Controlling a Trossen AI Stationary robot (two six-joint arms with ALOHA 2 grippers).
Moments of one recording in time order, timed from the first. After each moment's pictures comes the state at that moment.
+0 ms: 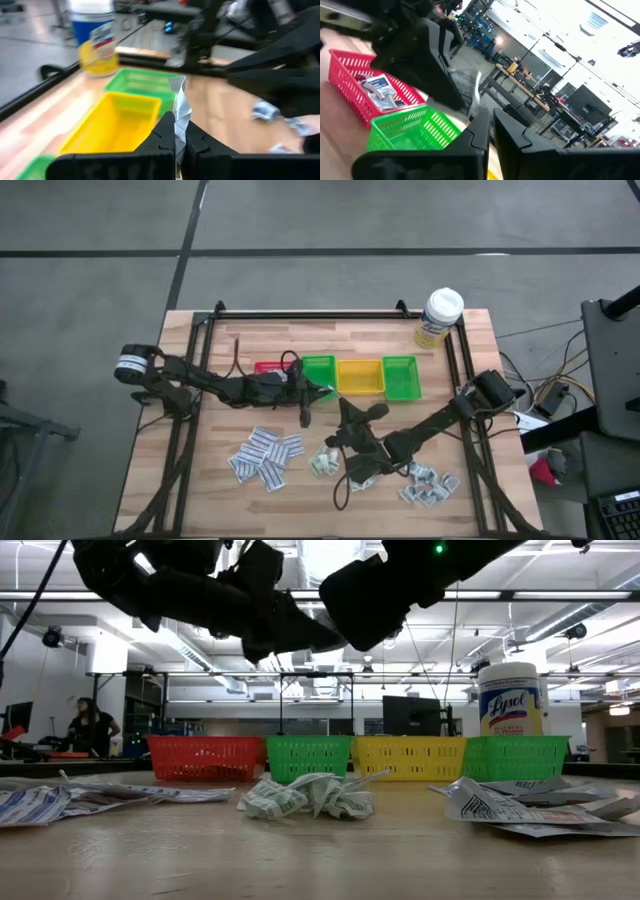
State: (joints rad) left arm -0.05 1.52 0.68 0.69 -0.23 -0.11; right arm 0.48 1.94 1.14 0.26 1.57 -0.09
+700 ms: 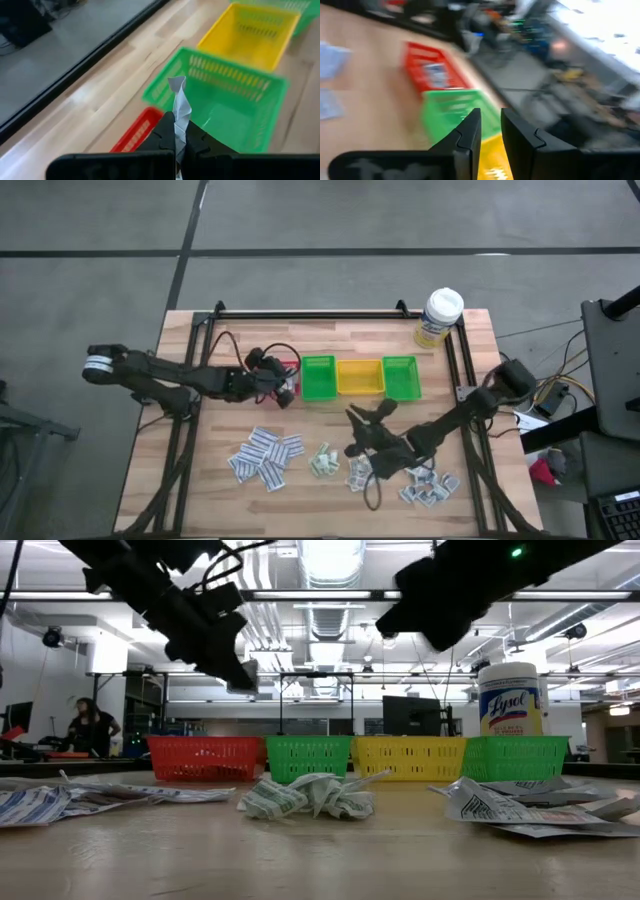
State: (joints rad) left arm -0.02 1.24 0.68 -0.13 -0.61 -0.32; right arm 0.53 1.72 0.89 0.23 1.24 0.05
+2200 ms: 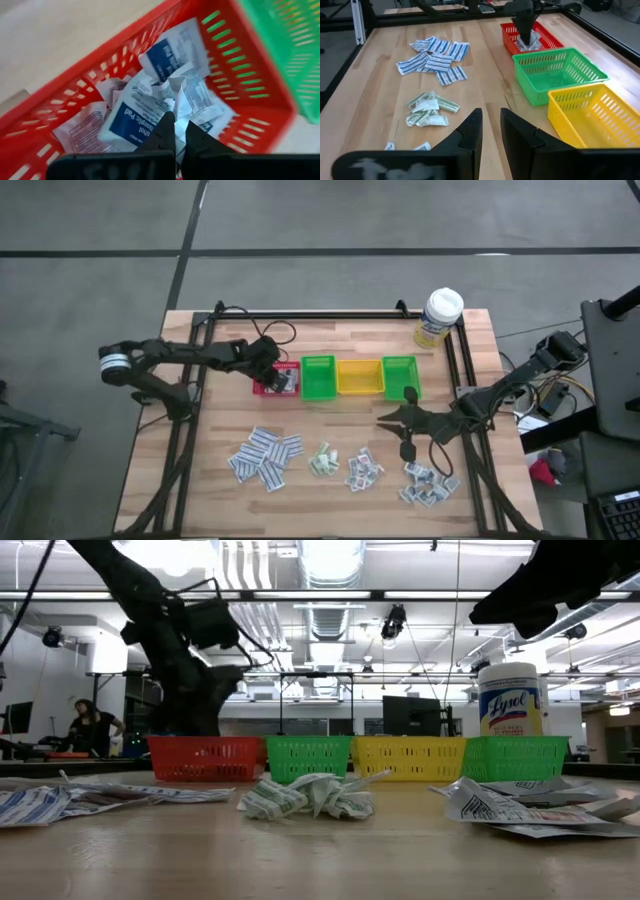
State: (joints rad) left arm 0.40 1.40 0.68 -0.31 0.12 -0.58; right arm 0.54 1.07 0.51 0.03 0.62 0.39
